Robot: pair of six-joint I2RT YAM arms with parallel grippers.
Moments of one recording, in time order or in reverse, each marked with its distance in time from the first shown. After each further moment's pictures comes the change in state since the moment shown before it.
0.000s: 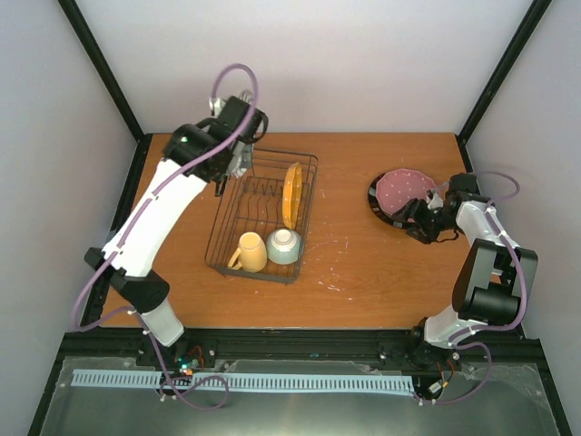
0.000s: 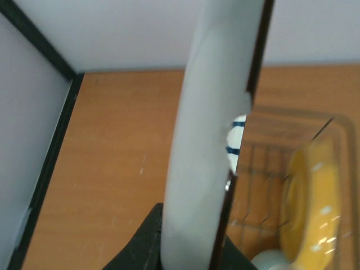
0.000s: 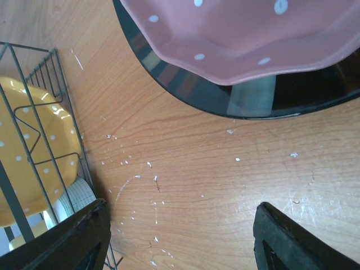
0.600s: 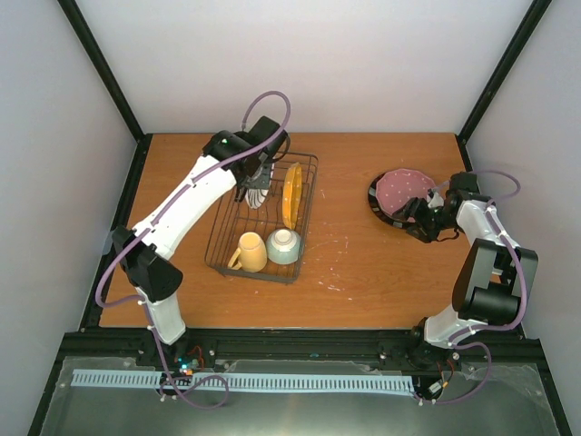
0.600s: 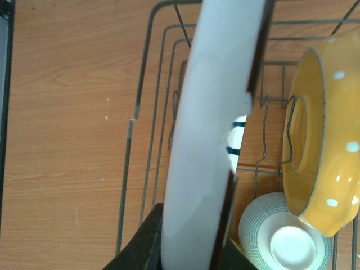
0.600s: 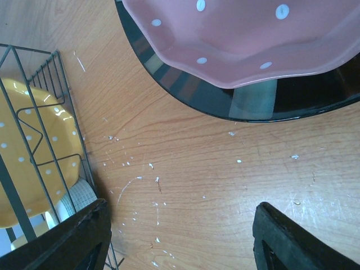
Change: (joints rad) left arm 0.012 0.126 -0.190 -0.037 0.151 -0.019; right arm 0.001 0.001 0.020 -0.007 0.002 0.003
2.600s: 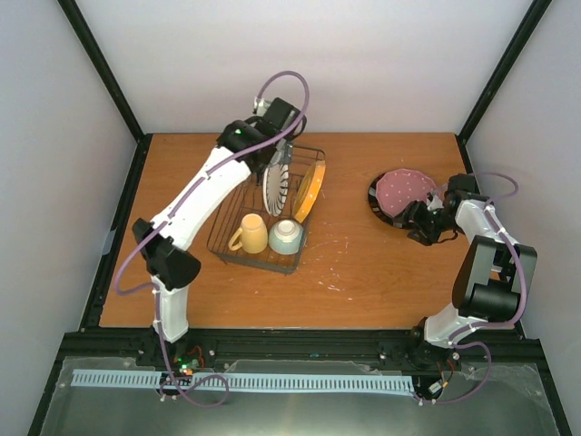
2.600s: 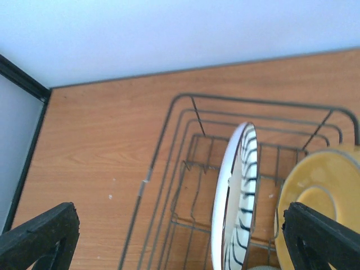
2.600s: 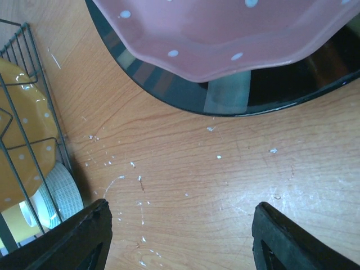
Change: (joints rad) left arm -0.034 0.176 0.228 0.148 -0.156 0.066; right arm 0.002 0.022 -0.007 -0.022 0.037 -0.014
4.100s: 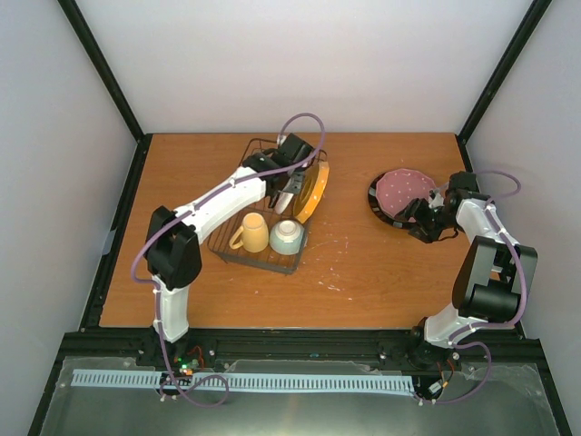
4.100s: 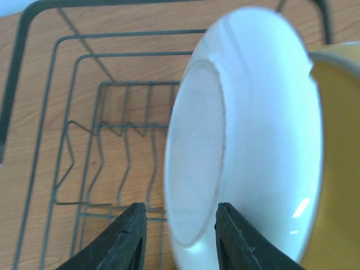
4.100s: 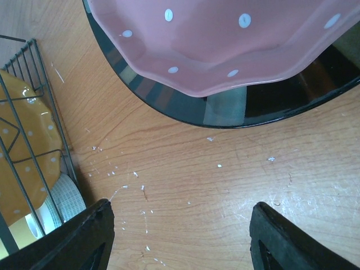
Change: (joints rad) left arm 0.009 -0.023 -0.462 0.401 0.242 0.045; right arm 0.000 -0.003 0.018 0.016 0.025 0.044
